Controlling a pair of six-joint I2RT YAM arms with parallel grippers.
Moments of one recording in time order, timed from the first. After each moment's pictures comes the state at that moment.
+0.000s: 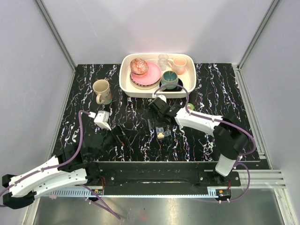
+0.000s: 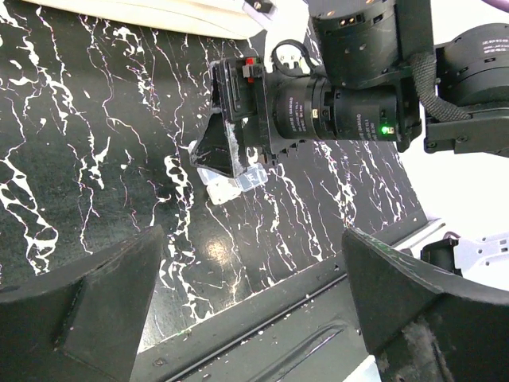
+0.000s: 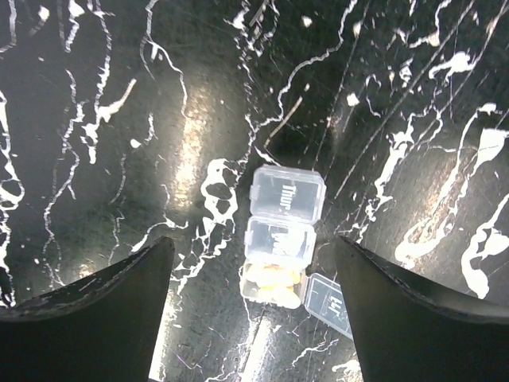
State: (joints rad) left arm -1.13 0.46 0.65 -0.48 -0.50 -0.78; right arm 0.86 1.75 1.23 -0.48 0.19 0.58
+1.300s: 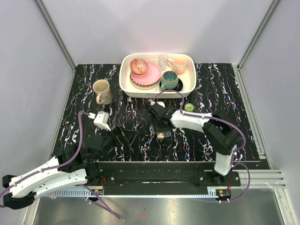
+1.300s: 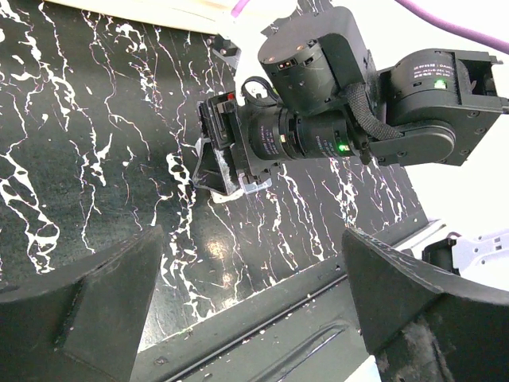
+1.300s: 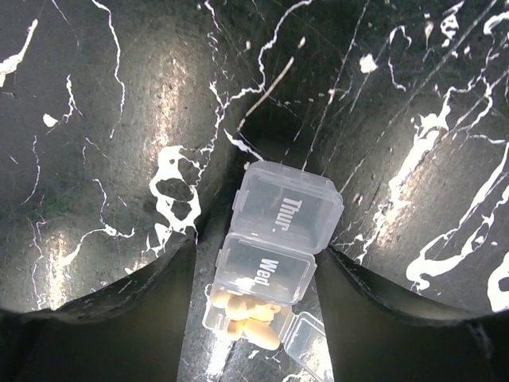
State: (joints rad) left arm -1.13 0.44 0.63 -0.48 -0.50 -0.79; right arm 0.86 1.85 1.17 -0.46 0.16 0.56
